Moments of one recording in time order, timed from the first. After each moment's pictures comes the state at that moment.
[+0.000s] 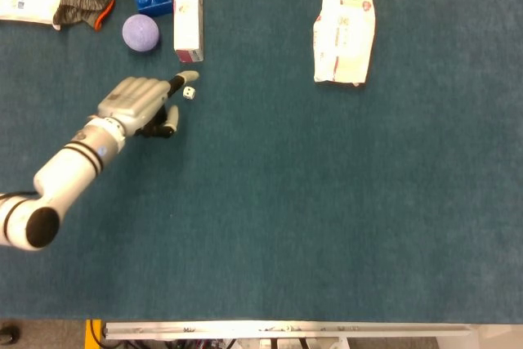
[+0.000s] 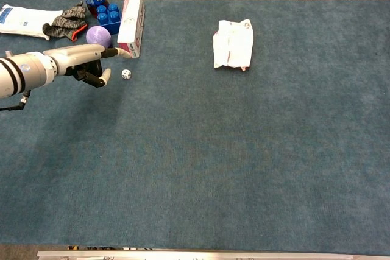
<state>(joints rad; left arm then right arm) -0.80 -1.33 -0.12 -1.50 0.98 0.56 0.06 0.15 -1.05 0.08 -1.62 -1.49 1.41 0.24</state>
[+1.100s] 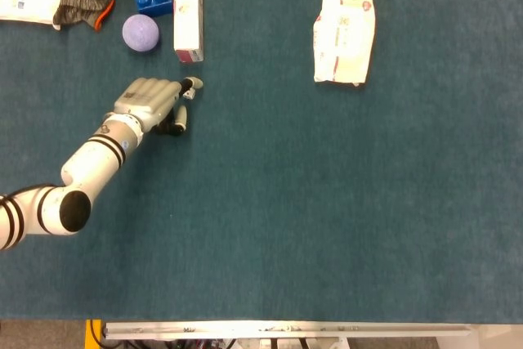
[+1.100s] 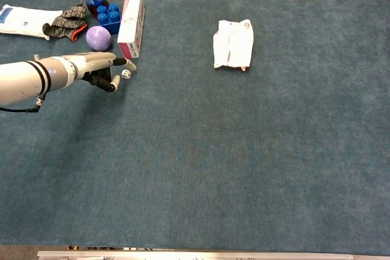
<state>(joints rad) -0.95 -1.42 -0.02 -1.43 0.70 0.59 0.22 0.12 -1.06 0.07 -1.58 -1.48 1.41 0.28</state>
